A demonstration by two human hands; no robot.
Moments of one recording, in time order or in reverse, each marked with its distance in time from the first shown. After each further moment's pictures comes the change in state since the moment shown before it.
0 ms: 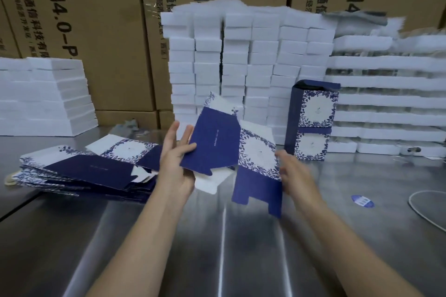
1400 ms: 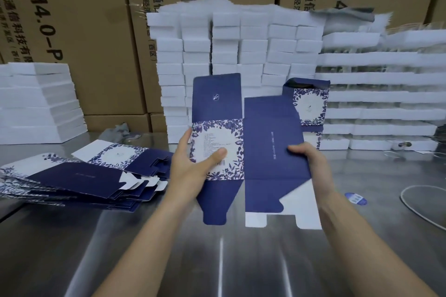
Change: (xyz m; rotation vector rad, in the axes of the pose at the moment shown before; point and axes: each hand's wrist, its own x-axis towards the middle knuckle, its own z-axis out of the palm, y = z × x) left_hand -0.011 -0.028 0.009 0.692 -0.211 0.172; right_hand -0.034 -0.068 -0.022 0.543 -0.300 0.146
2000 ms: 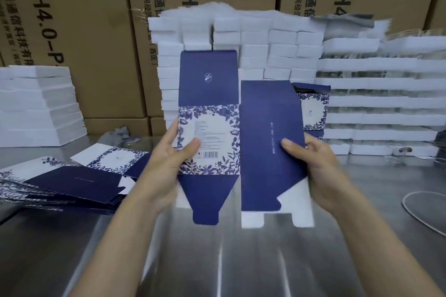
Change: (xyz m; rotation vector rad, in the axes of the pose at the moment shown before) left_hand 0.005 0.040 -0.027 -0.340 -0.152 -0.017; right_hand -0.001 -0.017 0.006 -0.302 -0.084 -0.326
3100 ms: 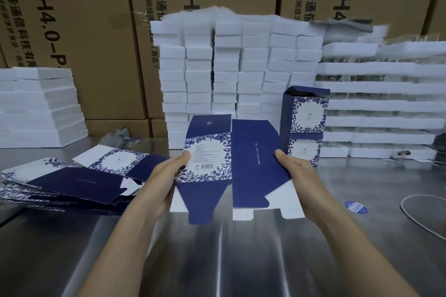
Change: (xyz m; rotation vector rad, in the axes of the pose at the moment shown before) left_hand 0.009 -0.028 -0.040 0.114 0.128 -0.384; right_hand 0.002 0.035 -0.005 -0.212 0.092 0.269
